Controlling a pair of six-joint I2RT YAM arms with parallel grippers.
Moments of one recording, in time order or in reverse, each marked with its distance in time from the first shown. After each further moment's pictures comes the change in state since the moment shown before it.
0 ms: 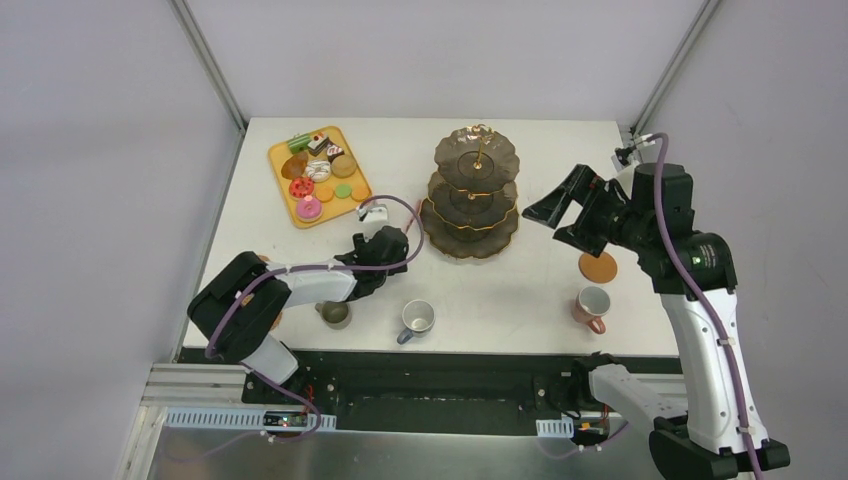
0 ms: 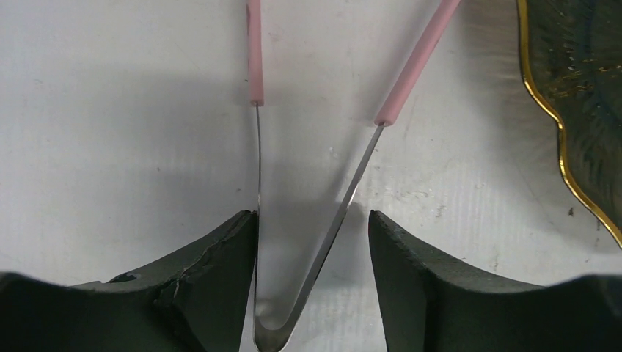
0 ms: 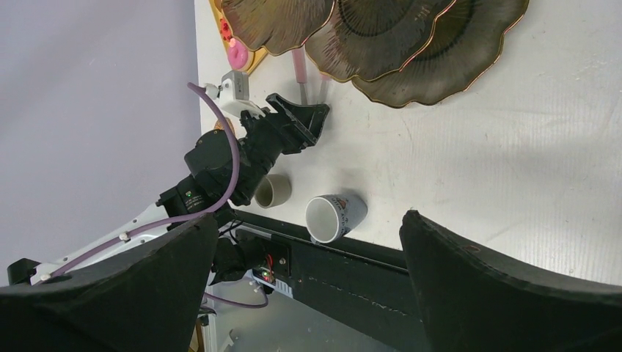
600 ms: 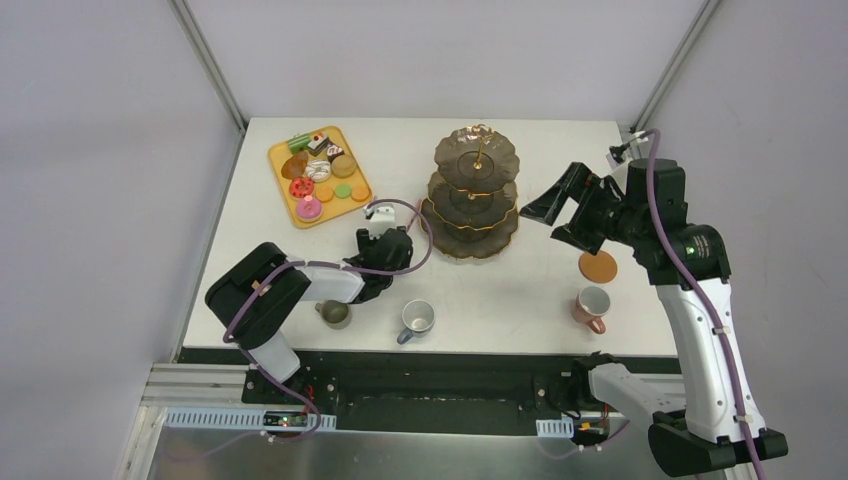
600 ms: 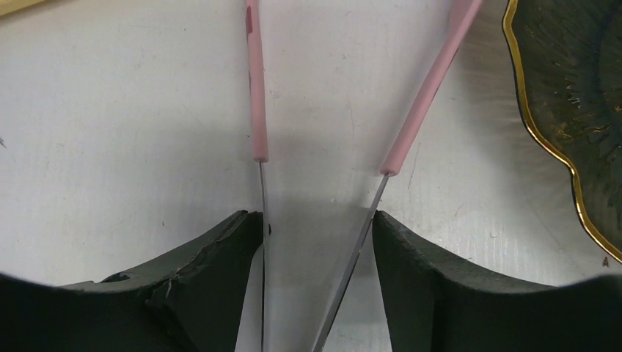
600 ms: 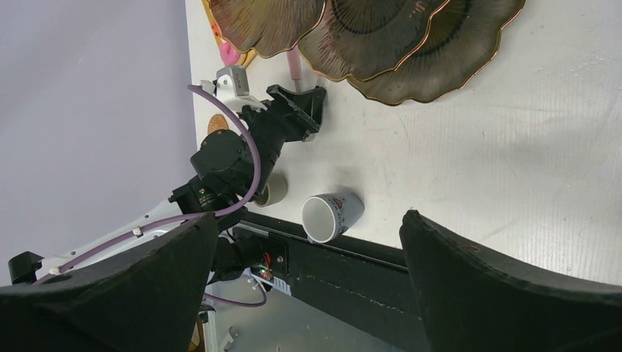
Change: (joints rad) left arm -0.031 0.104 -0.006 0.180 -0.109 0.089; right arm 0.000 0.037 0.000 -0.002 -0.006 -0.006
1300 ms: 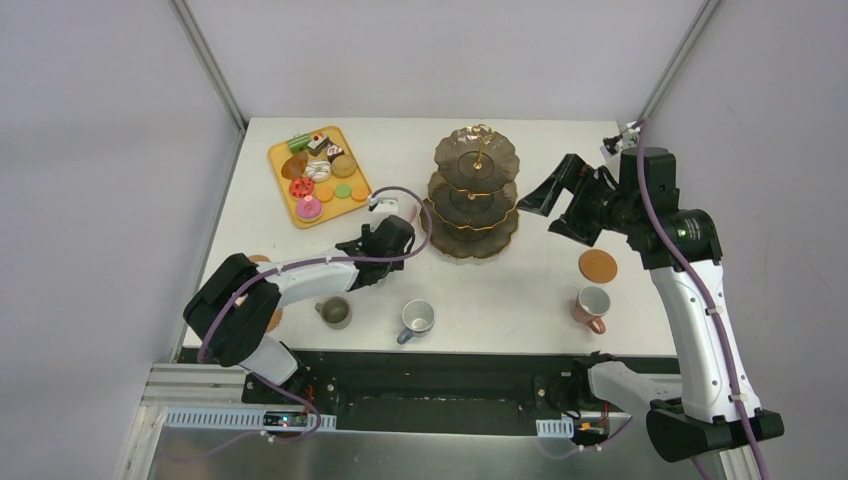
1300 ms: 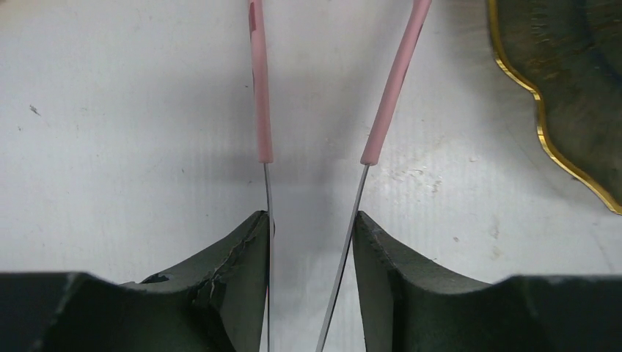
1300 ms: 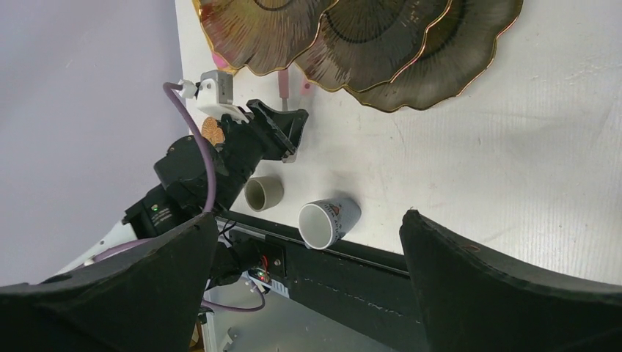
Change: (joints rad) left arm 0.001 -0.116 0.107 -0.362 0.086 0.012; right arm 0.000 0.072 0.034 0.003 0.004 -0.013
